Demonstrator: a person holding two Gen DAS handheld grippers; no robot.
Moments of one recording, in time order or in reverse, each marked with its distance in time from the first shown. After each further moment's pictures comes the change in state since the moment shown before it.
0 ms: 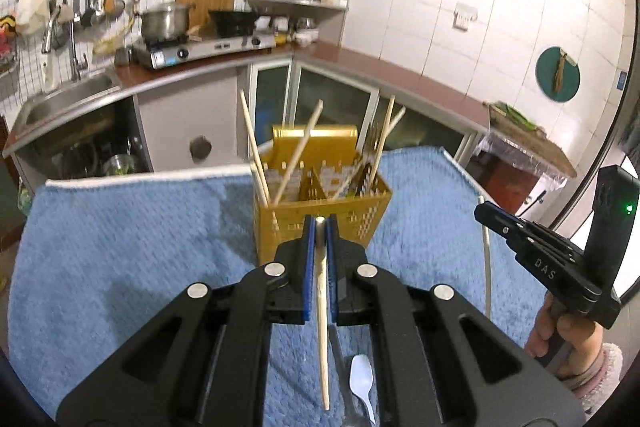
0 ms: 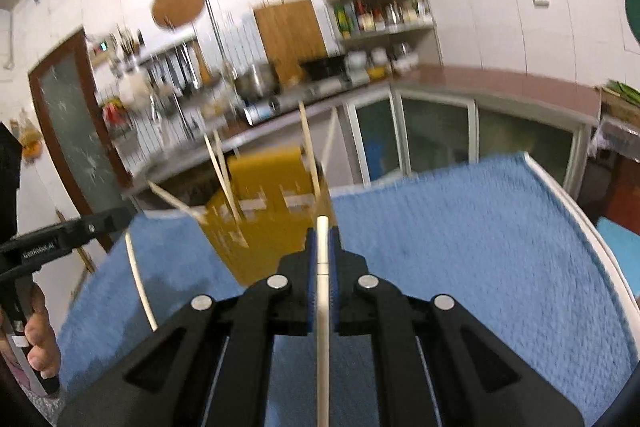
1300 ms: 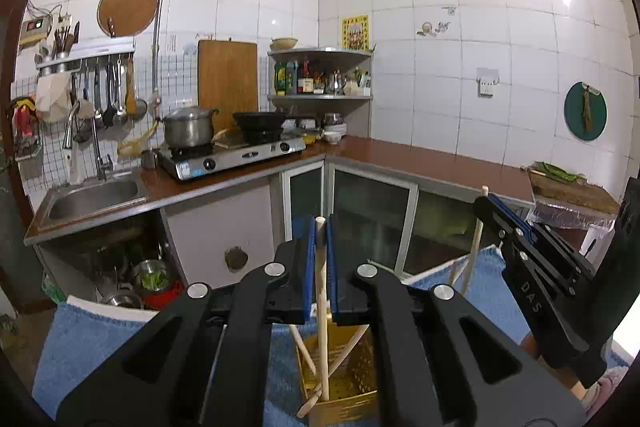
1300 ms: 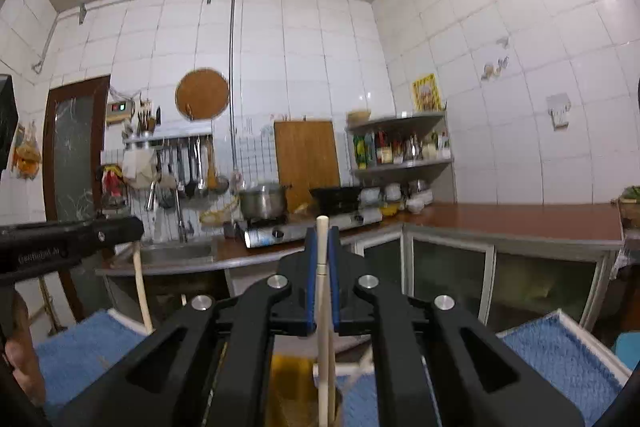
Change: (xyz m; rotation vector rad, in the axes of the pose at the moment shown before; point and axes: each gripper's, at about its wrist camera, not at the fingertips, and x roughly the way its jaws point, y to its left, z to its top) left arm 0.054 0.002 0.096 0.095 -0.314 0.145; right arm 0.087 0.048 0.079 -0.159 -0.423 0.005
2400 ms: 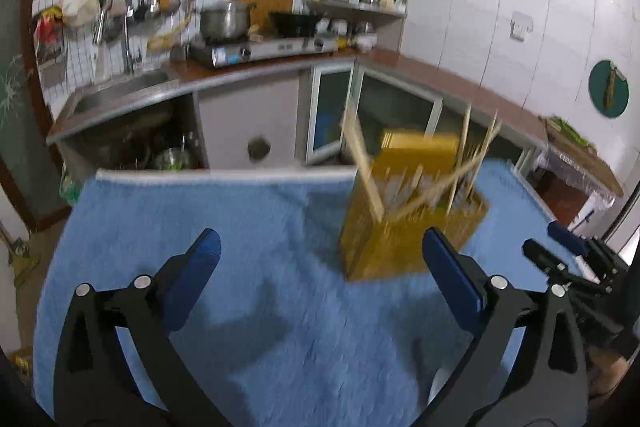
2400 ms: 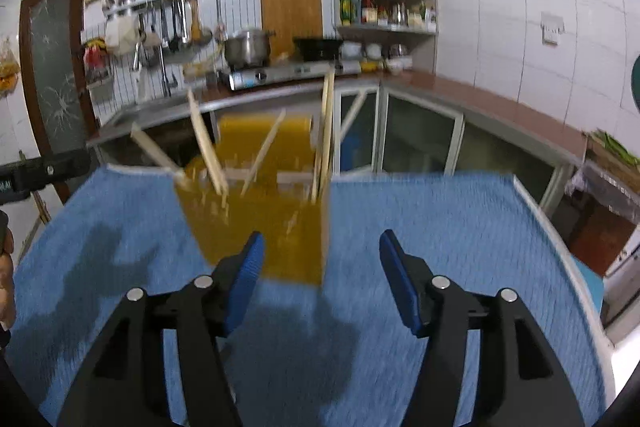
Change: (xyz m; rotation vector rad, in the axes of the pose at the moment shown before) left arm -0.062 0.068 -0.100 -0.119 0.350 0.056; right arm -0.086 0.016 -0.081 -0.063 0.559 -0.118
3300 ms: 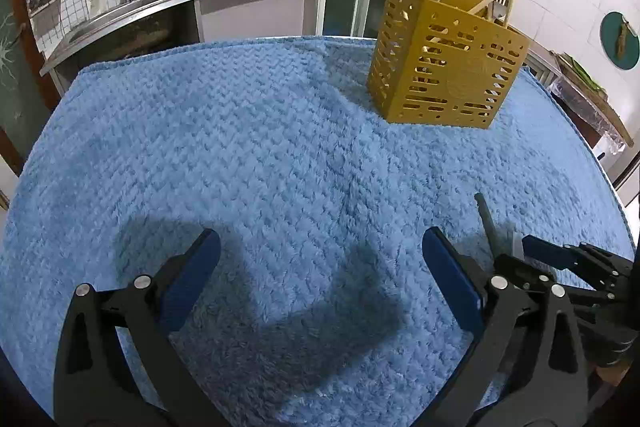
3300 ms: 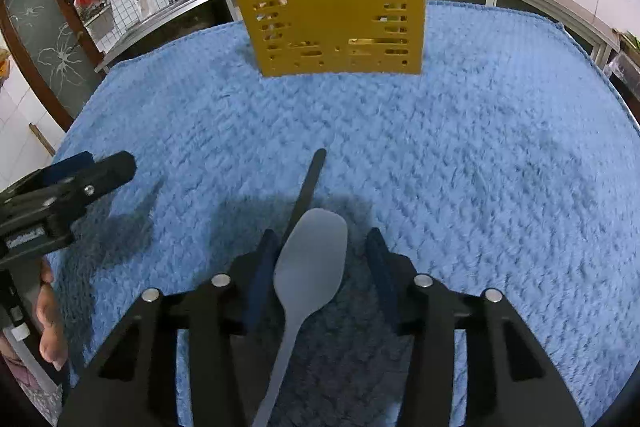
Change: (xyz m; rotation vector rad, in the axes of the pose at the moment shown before) left arm 0.037 0.024 -0.117 0.017 0.219 0.008; right arm 0.041 0.070 -0.114 0.099 0.391 0.089
